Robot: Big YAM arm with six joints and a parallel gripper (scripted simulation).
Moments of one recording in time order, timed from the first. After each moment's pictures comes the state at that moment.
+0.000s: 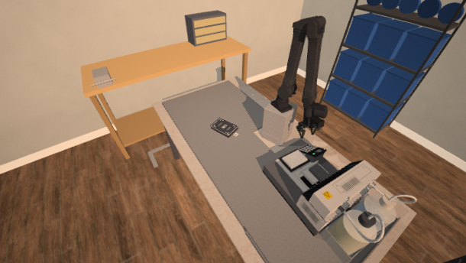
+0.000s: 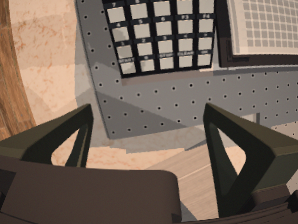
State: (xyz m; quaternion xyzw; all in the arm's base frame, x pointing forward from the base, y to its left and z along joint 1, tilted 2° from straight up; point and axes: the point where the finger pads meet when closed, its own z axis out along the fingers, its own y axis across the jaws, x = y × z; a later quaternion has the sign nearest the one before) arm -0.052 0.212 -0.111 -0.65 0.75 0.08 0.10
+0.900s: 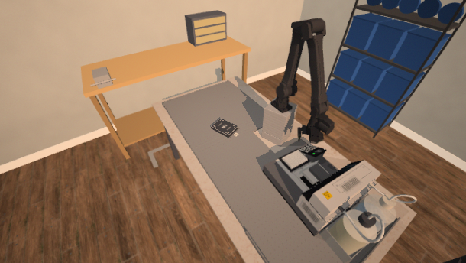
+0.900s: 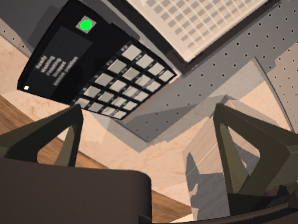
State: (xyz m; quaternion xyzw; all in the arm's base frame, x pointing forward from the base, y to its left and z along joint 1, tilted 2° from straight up) arm 0.002 0.261 -0.094 -0.39 0.92 -0.01 0.00
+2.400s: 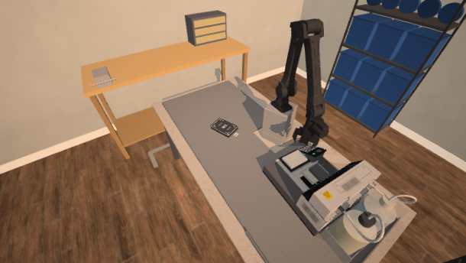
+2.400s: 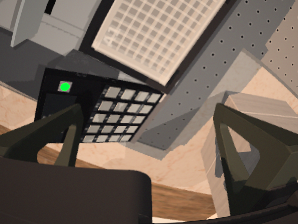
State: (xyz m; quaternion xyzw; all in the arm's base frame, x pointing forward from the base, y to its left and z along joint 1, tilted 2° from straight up) arm 0.042 0.268 -0.089 -0.26 0.97 -0.02 0.00
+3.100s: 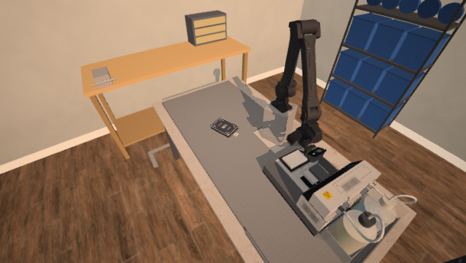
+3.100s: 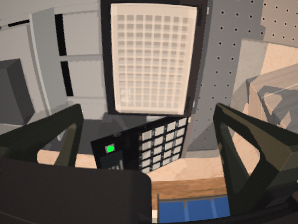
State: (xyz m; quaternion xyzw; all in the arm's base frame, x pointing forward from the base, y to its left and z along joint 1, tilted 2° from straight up) arm 0.099 0.289 -0.074 -0.01 1.00 -0.01 0.01
